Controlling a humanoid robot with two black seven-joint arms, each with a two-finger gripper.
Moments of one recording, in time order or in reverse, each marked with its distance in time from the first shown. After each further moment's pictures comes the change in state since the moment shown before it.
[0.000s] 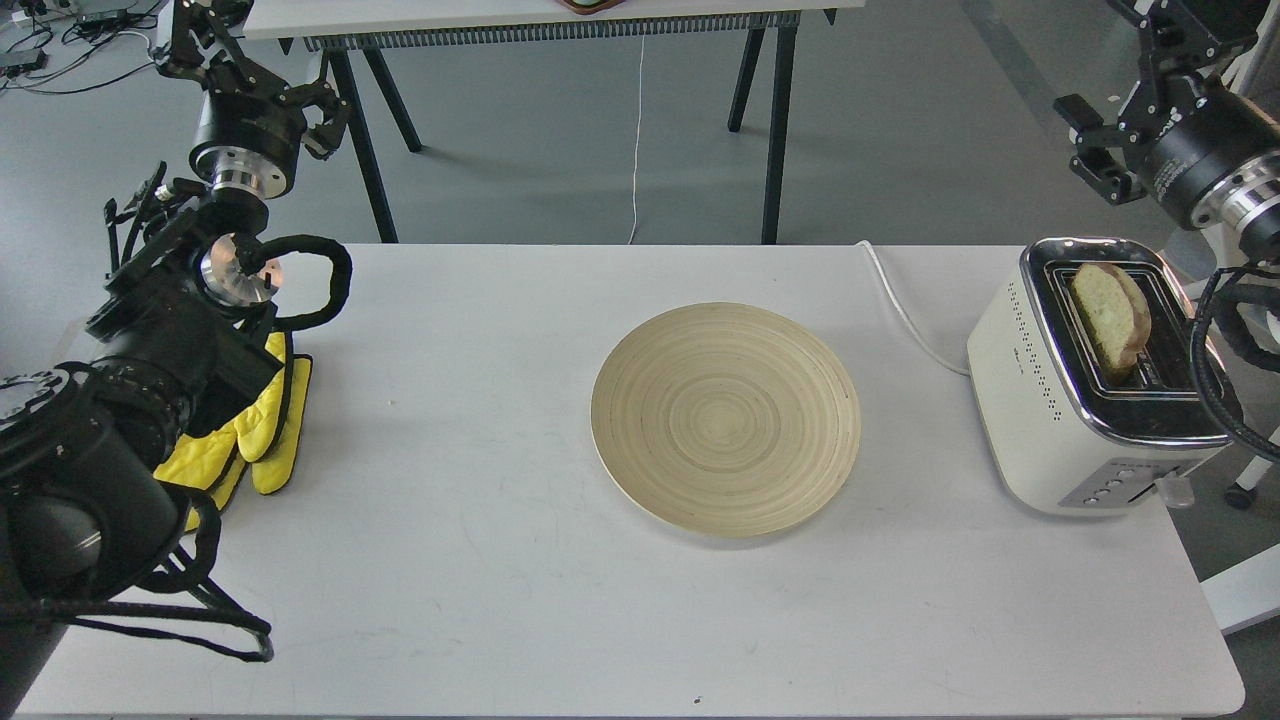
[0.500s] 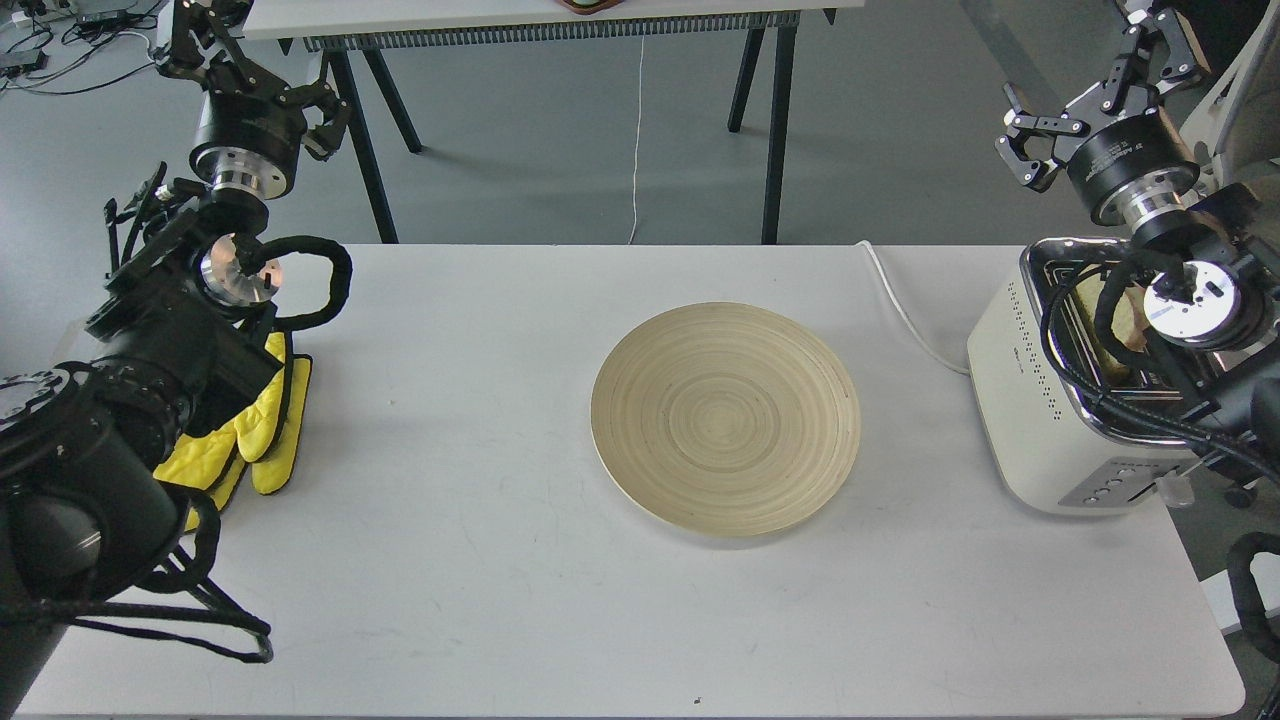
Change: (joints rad) left arm 0.000 0.001 0.006 0.000 0.000 0.000 0.001; right arm 0.020 0.321 0.212 -0.389 0.156 0.160 -0.018
